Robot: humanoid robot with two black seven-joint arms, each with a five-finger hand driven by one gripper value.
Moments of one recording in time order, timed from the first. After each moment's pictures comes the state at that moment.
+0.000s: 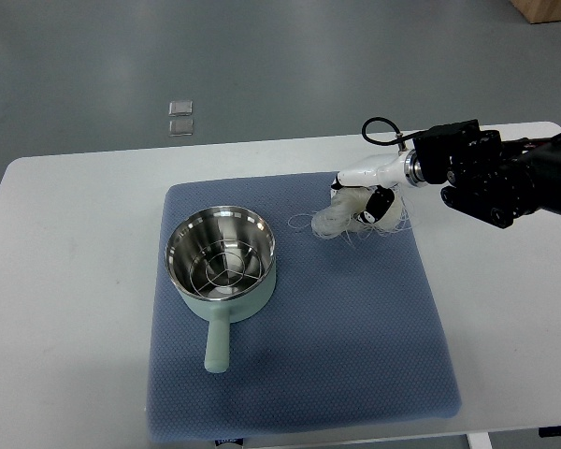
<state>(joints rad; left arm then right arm) -0.10 0.00 -0.04 -0.12 0.01 0.00 0.15 1.31 -0.17 -0.57 0.58 -1.04 0.09 0.42</state>
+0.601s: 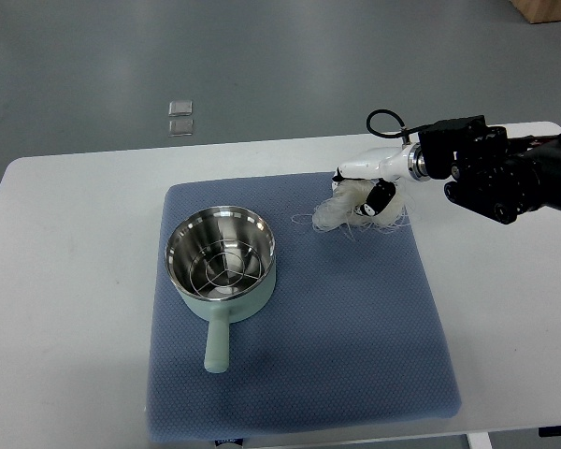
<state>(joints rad) -0.10 0.00 -0.04 -0.12 0.01 0.00 0.15 1.31 -0.18 -0.55 0.58 -1.03 0.07 0.42</state>
